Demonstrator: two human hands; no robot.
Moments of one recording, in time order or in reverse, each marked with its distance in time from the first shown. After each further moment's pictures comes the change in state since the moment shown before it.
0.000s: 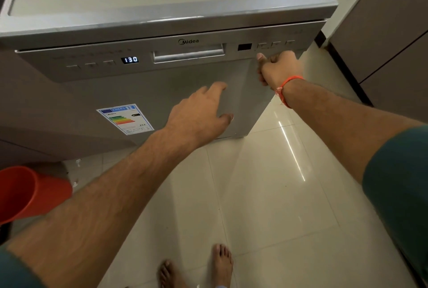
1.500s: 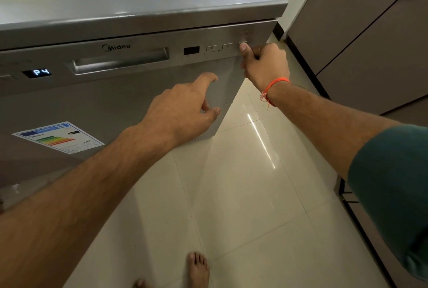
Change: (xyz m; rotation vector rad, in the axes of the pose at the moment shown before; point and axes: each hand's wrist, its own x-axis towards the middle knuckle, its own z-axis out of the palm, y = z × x) left_hand 0.062 0.052 0.013 -0.056 -0.060 0.172; right_hand 0.052 0.044 -0.041 -0.228 0.180 -0.134
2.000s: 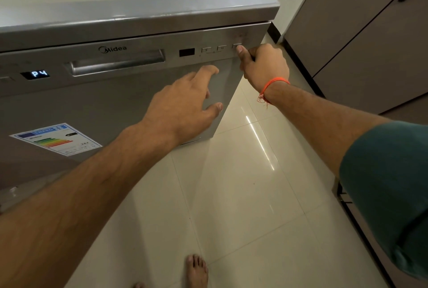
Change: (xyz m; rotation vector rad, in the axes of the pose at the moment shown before) left_hand -0.005 0.012 -0.004 0.003 0.084 0.065; right_hand -0.001 0.001 -0.008 -0.158 0.006 -0.045
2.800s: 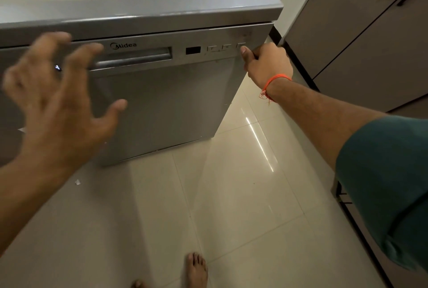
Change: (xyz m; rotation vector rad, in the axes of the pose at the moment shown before) left_hand -0.080 -0.128 -0.049 0.135 0.553 -0.062; right_hand -0.006 -0.007 -0.008 -0.054 -0.038 0.031
